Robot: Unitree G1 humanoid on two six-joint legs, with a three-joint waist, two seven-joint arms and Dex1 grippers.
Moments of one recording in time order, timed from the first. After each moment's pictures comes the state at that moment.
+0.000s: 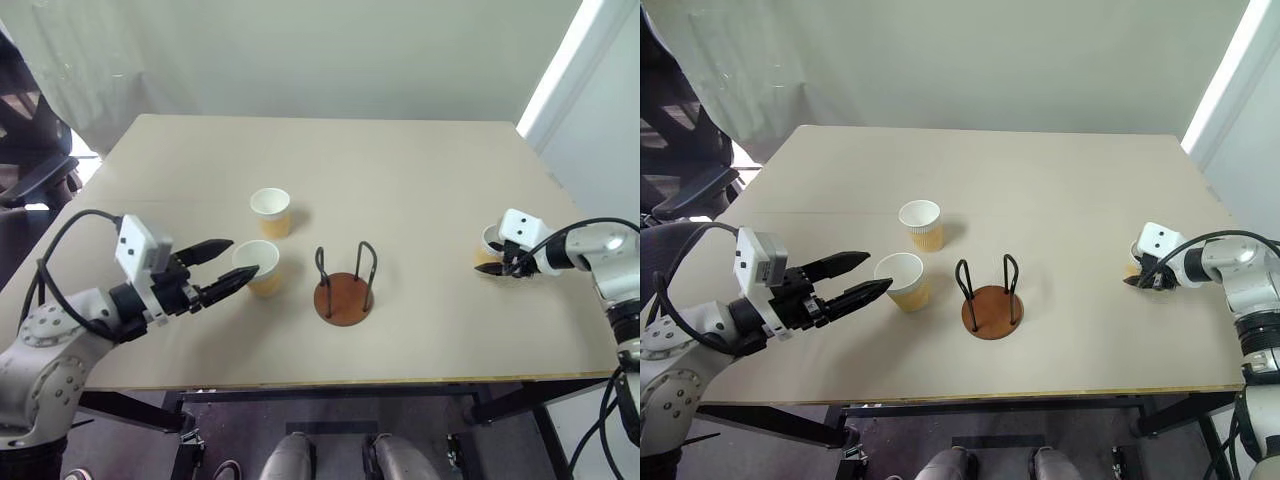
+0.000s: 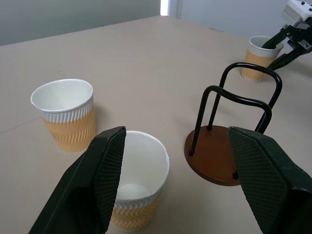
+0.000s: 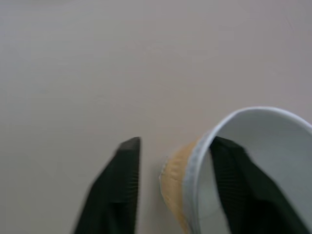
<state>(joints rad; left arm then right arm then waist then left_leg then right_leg) -0.07 0.81 0.40 -0.44 -0.78 0.62 -0.75 -0.78 -0.88 0.17 0.63 -0.11 0.02 1.19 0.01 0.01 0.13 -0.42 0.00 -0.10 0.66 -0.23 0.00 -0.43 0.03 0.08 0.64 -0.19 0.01</state>
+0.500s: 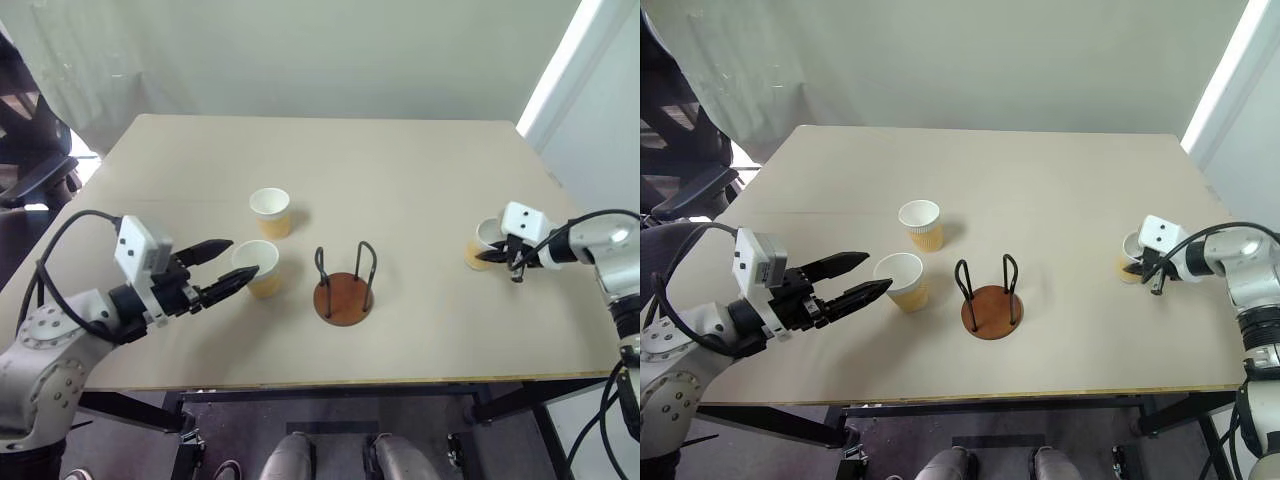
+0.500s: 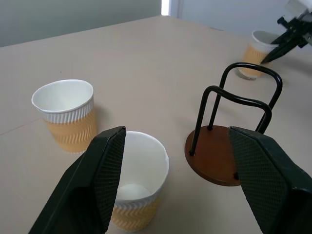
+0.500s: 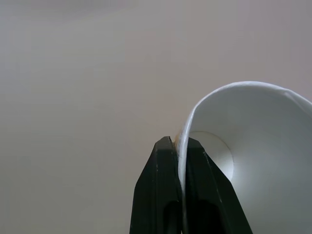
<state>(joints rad) -0.06 0.82 0.41 -0.45 -0.79 0.62 -0.76 -0.80 -0.90 0.14 0.53 -0.04 0.06 1.28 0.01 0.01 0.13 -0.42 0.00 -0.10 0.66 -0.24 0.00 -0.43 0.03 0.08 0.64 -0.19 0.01</state>
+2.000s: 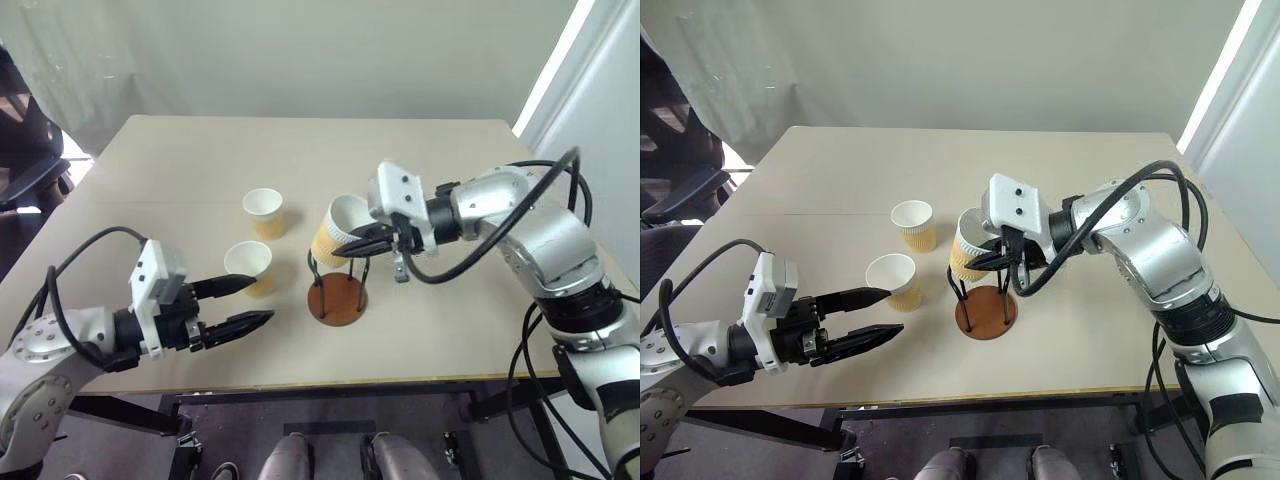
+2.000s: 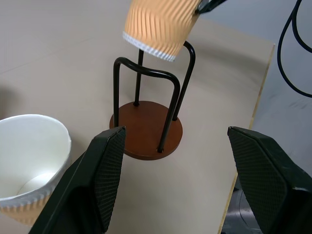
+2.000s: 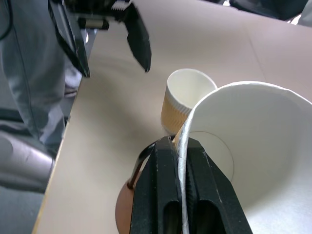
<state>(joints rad) 0.04 0.91 0.42 -0.55 -0.91 0.70 -0.88 -0.99 -0.65 0.38 -0.27 0.34 0.71 1.16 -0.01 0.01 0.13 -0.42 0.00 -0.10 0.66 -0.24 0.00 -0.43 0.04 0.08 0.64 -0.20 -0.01</state>
